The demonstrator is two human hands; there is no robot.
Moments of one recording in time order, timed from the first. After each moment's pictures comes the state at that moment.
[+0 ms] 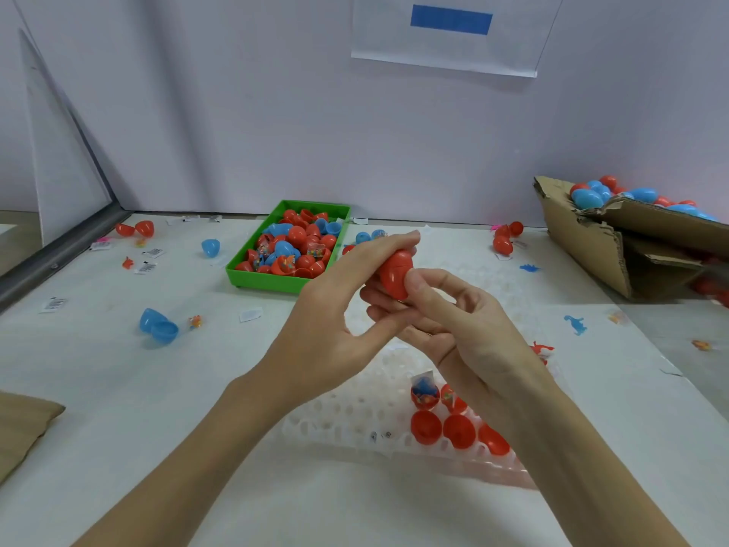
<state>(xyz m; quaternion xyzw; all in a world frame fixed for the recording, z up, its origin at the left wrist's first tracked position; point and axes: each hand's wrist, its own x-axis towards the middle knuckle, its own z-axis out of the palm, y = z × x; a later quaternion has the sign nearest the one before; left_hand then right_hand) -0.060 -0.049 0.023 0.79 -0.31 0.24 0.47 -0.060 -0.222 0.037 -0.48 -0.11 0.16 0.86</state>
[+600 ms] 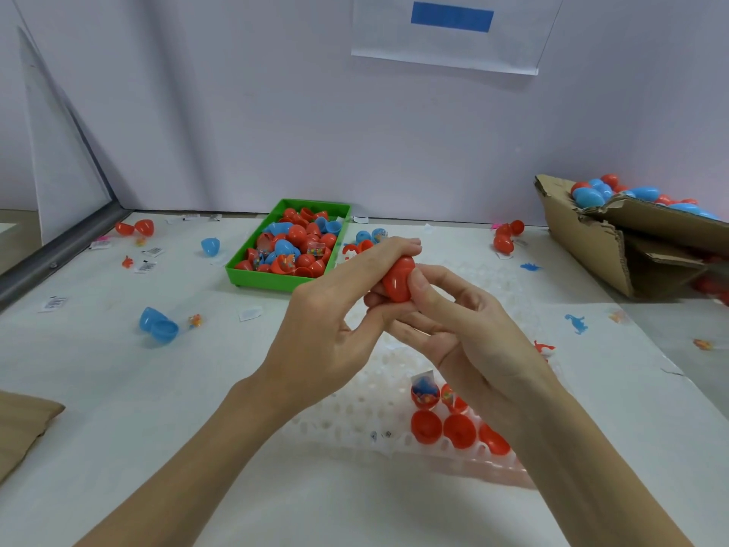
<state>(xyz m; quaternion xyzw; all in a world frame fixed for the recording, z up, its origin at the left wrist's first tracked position) -0.061 -0.050 0.021 0.78 -0.32 0.32 0.43 -0.065 -0.222 0.044 -0.49 -0.12 0.17 0.85</state>
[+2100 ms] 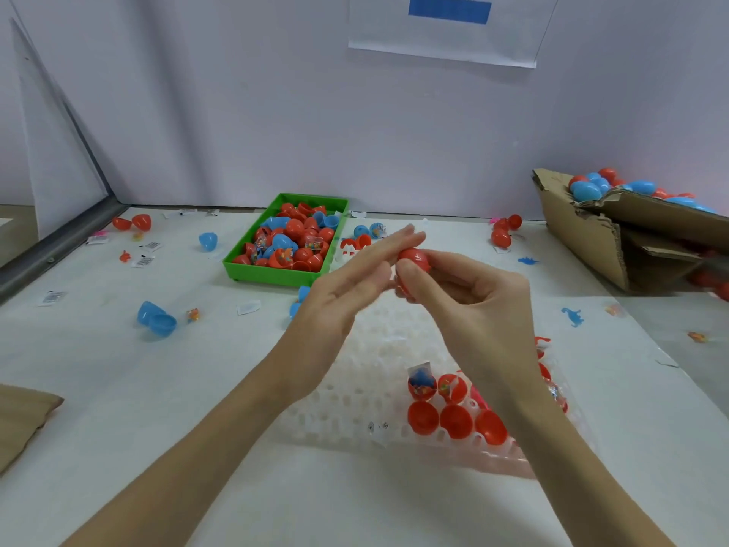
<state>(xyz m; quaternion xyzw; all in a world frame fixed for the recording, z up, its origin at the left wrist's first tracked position) -0.056 -0.055 0.018 0.69 -0.27 0.05 0.68 -0.063 -0.220 0.033 -0.71 -0.16 -0.18 0.67</state>
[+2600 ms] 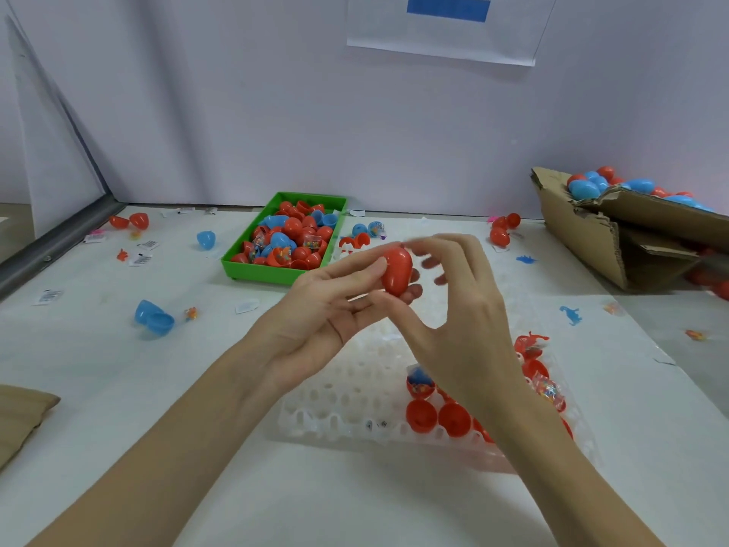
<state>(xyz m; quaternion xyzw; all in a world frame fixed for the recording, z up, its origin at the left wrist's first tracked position) -0.054 -0.047 0.033 0.47 -0.07 -0.15 0.87 -0.051 -0.219 0.013 -0.84 -0.23 -0.33 0.36</state>
